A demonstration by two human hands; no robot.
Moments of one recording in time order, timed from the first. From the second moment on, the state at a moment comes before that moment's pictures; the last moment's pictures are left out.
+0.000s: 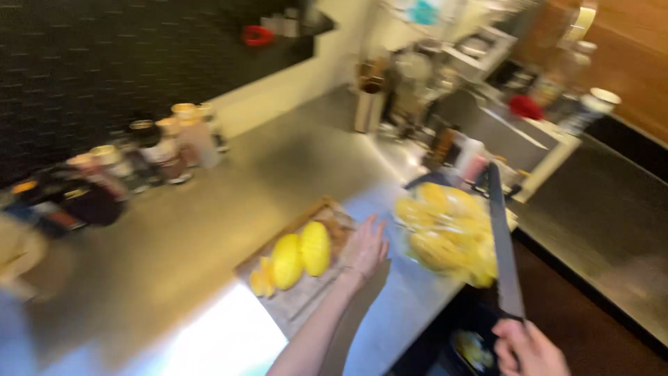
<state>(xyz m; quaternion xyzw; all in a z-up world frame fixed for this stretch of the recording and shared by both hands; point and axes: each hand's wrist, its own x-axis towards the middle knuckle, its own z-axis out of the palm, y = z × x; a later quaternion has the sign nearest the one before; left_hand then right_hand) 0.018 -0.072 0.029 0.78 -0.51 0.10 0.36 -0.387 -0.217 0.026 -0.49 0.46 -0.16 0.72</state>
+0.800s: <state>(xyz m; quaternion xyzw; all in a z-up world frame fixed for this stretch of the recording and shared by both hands) -0.045 -0.129 0.073 0.63 -0.66 -0.08 0.40 -0.478 -0.321 0.098 -0.65 0.49 -0.16 0.55</state>
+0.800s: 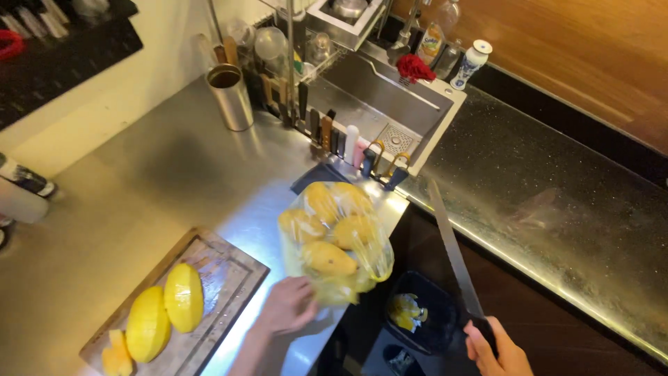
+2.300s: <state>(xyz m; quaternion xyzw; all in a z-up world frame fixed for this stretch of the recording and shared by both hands) 0.079 -0.225 0.032 0.73 -0.68 -0.05 0.03 -0.372 -0.226 0.017 -0.53 0.40 -0.27 0.69</state>
